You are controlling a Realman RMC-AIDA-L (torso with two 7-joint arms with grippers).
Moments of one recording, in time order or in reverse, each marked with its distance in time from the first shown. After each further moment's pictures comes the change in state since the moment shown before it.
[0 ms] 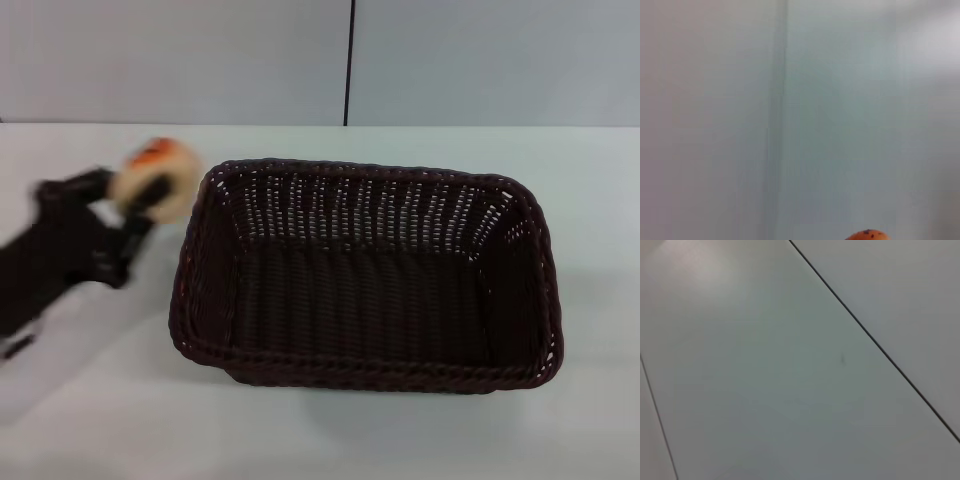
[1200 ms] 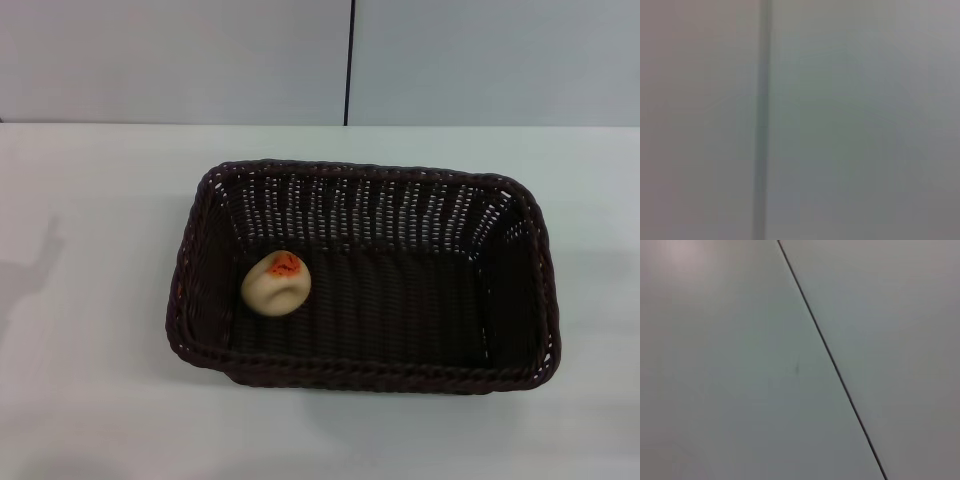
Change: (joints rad) left arm 0.180 -0.004 -0.599 -0.319 -0.016 -0.201 0.349; right arm 0.167 0.002 0.220 0.239 0.006 -0.015 -0.329
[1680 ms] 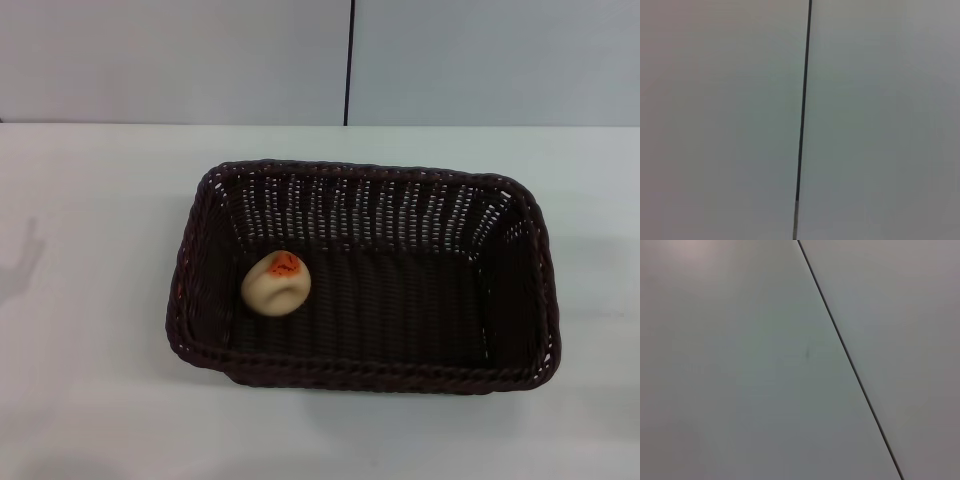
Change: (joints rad) left arm 0.016 0.004 -0.044 -0.018 0.003 -0.055 0.011; right arm 0.050 0.003 0.001 0.038 -0.006 0.018 -0.050
